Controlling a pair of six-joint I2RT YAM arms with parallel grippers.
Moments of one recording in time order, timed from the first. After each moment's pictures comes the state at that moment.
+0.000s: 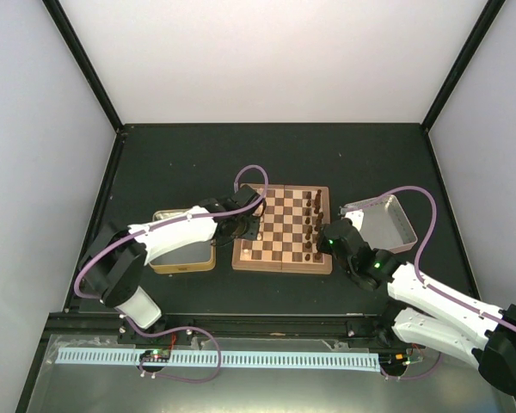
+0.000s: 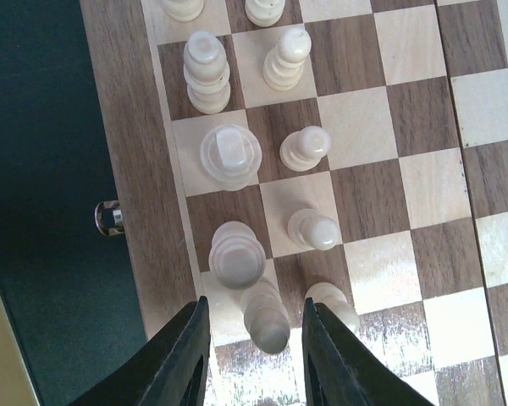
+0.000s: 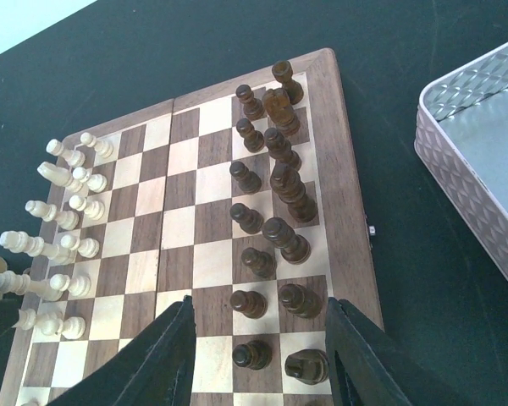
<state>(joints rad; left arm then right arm) -0.77 1.59 1.03 -0.54 -0.16 -0.56 0.81 0.92 0.53 -0.33 0.45 0.86</state>
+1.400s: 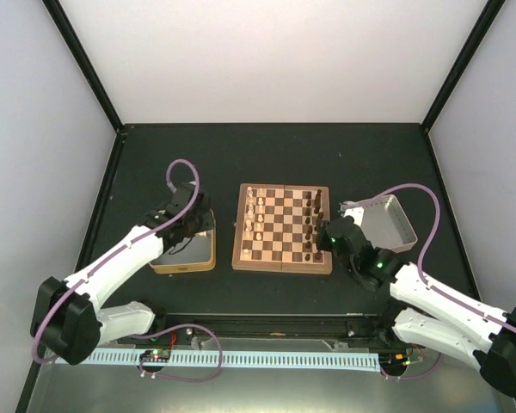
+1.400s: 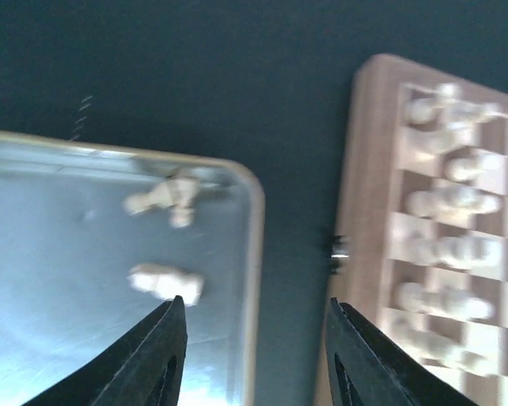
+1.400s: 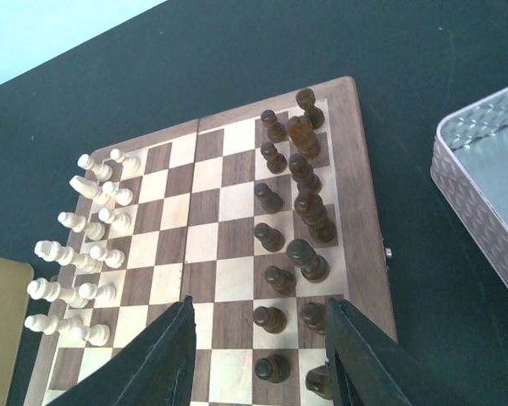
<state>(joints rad) -0.52 1.19 0.83 -0.54 -0.18 -0.65 0.81 0.88 0.54 -0.31 0.45 0.83</state>
